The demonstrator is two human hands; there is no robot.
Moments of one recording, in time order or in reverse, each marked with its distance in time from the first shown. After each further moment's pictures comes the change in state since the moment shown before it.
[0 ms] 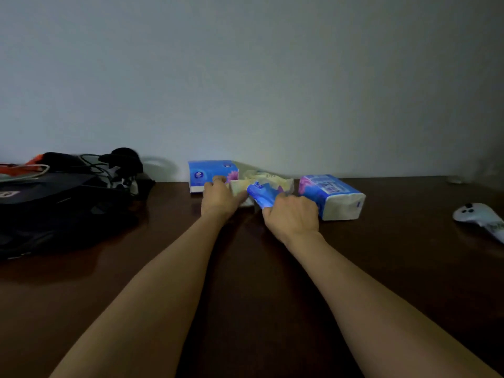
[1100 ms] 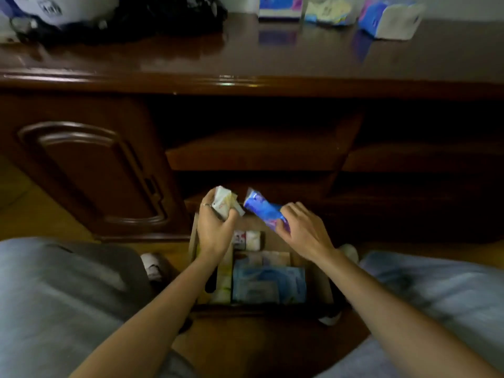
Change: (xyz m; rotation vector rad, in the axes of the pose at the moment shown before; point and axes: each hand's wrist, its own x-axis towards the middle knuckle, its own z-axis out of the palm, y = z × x) left_hand -0.565 -0.192 -0.061 -0.368 0.163 -0.302; right_hand -0.497 -0.022 0.035 0.581 -0.191 -0.493
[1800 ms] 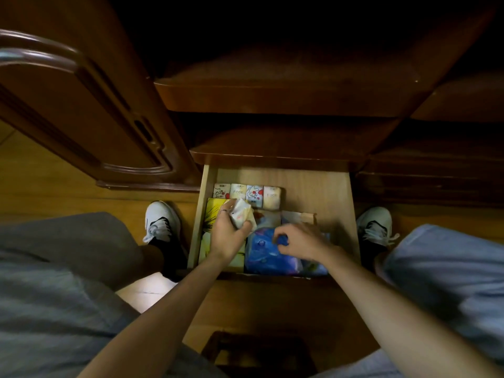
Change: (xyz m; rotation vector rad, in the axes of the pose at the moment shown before) left_hand -0.019 -0.148 0.015 0.099 -0.243 -0.405; right_hand -0.046 0.009 0.149 0.306 -0.825 0.111
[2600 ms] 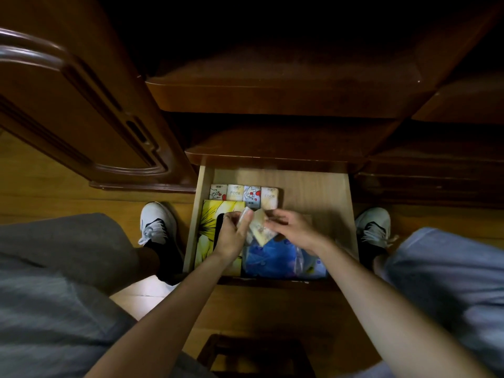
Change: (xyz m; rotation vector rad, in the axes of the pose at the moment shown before) left_hand 0.005 0.010 0.017 -0.271 -0.158 -0.161; right_hand 0.012 -0.019 -0.023 1.011 -0.006 0.235
